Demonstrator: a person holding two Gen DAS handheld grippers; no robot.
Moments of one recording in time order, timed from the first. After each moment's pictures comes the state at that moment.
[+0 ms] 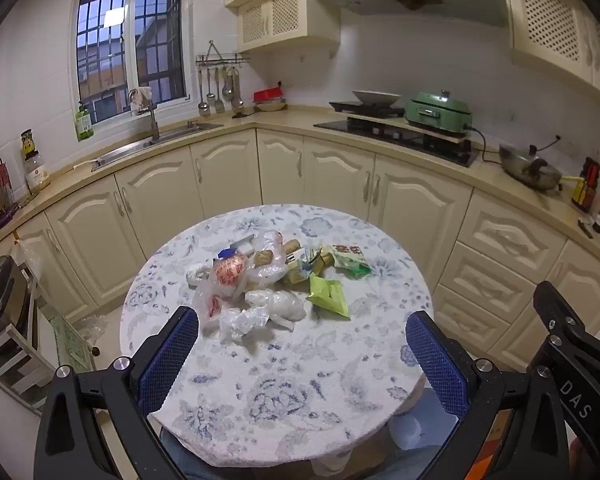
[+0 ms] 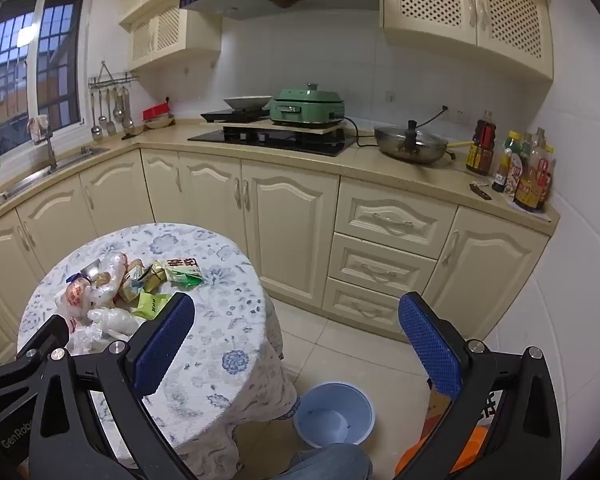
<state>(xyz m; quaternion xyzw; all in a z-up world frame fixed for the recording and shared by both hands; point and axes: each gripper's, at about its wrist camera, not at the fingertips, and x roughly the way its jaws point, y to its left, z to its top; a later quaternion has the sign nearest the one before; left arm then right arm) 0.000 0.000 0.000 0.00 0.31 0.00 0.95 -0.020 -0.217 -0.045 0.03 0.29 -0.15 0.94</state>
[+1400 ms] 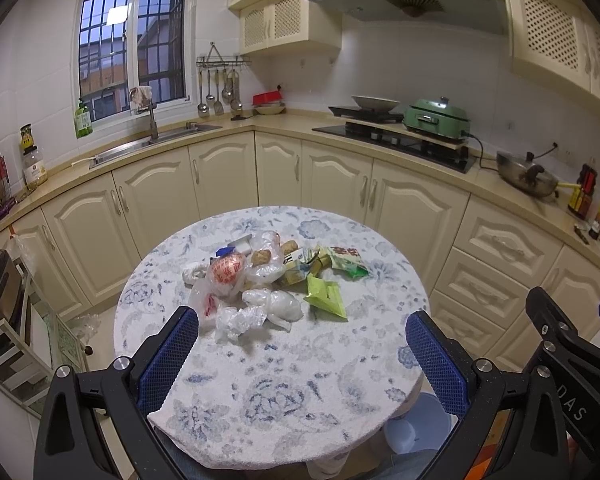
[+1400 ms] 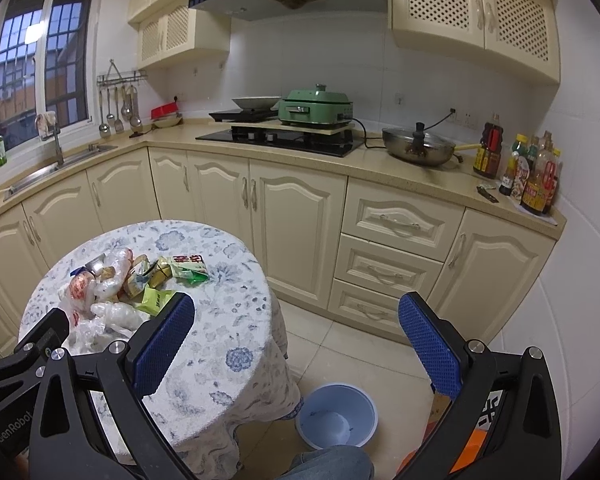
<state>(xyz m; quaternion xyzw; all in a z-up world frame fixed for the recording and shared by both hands) -0.003 0.005 -0.007 -0.01 0.31 -0.01 0.95 -0.025 -0.210 -0.055 0.02 0.28 -0.13 0.95</state>
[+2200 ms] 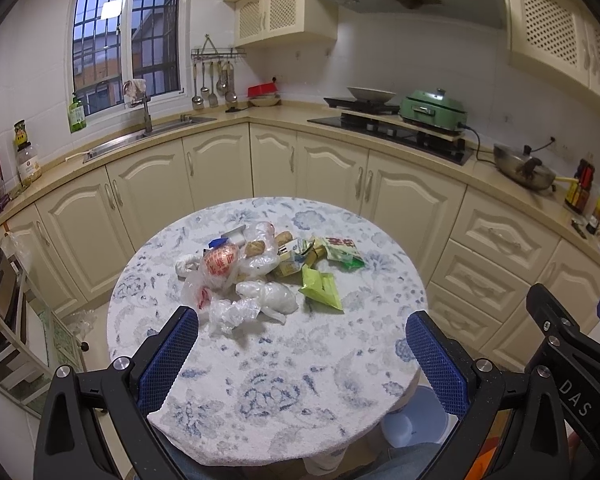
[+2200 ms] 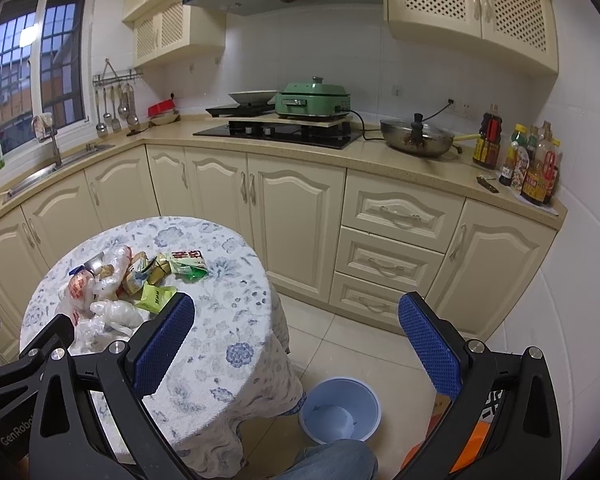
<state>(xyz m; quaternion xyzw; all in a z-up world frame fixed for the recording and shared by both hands) 0.003 0.008 -0.013 -0.01 0.32 -0.02 0.95 -0.025 -0.209 -0.063 0.03 0.29 -0.13 0.95</state>
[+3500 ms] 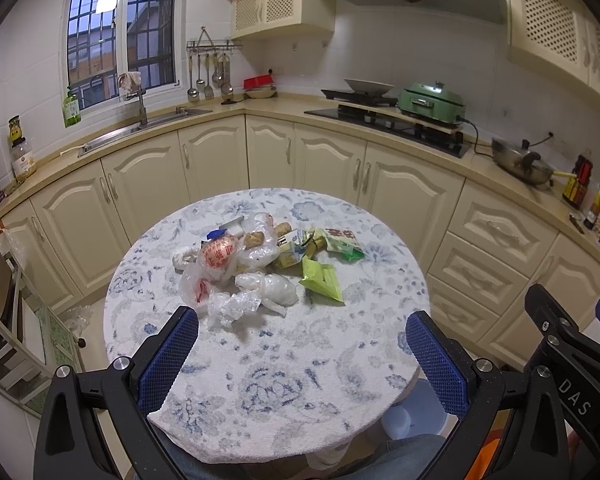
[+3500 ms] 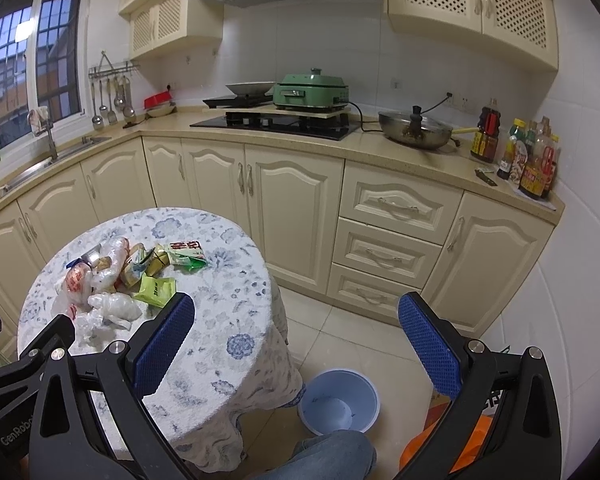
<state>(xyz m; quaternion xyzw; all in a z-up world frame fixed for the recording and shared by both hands) 0.007 0.015 -0.018 -0.01 0.33 -0.02 0.94 -0.031 -0.213 -0.070 0.04 0.30 -0.13 0.94</state>
